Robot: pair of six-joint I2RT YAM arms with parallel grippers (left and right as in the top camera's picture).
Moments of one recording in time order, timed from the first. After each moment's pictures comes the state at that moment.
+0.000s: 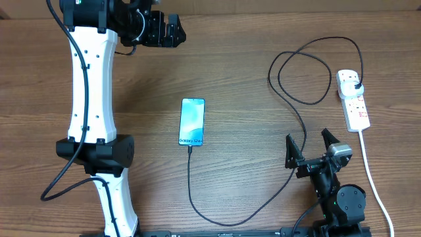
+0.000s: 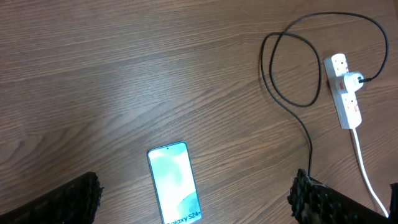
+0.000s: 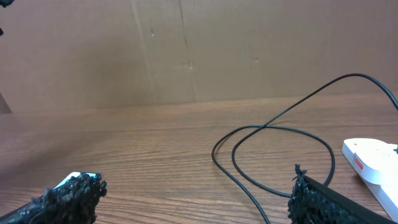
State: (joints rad) left arm -0.10 2.20 2.71 -1.59 0.43 -0.02; right arm 0.14 0.01 0.02 -0.03 -0.07 0.15
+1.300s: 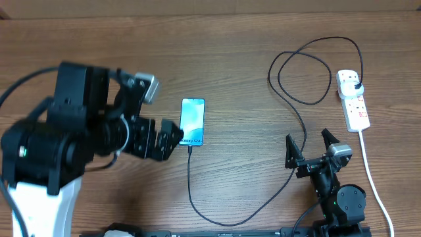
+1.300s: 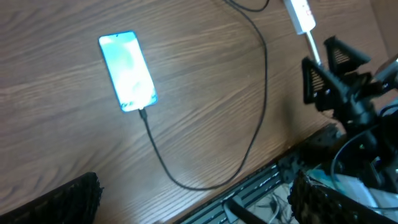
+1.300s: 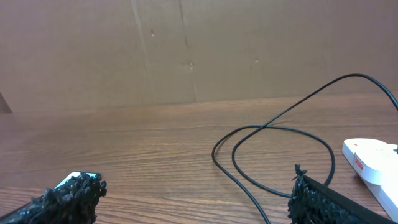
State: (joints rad) left arm -0.21 1.25 1.78 -1.59 0.42 -0.02; right arm 0.14 0.01 0.02 -0.03 -0.07 0.15
